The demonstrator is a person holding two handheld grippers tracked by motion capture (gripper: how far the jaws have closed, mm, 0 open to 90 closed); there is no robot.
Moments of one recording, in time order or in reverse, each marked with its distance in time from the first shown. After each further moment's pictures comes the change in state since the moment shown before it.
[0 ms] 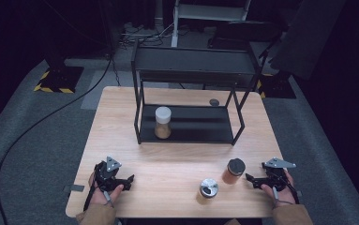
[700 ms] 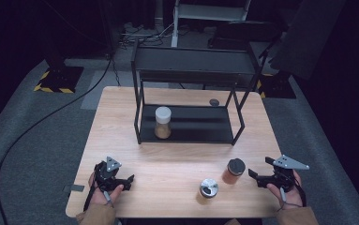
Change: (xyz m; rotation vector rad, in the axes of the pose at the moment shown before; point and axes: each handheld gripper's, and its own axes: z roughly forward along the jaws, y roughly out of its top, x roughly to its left) left arm 0.000 0.000 0.000 0.002 0.000 0.002; right arm 0.017 0.008 -0.044 -0.169 0.022 -0.013
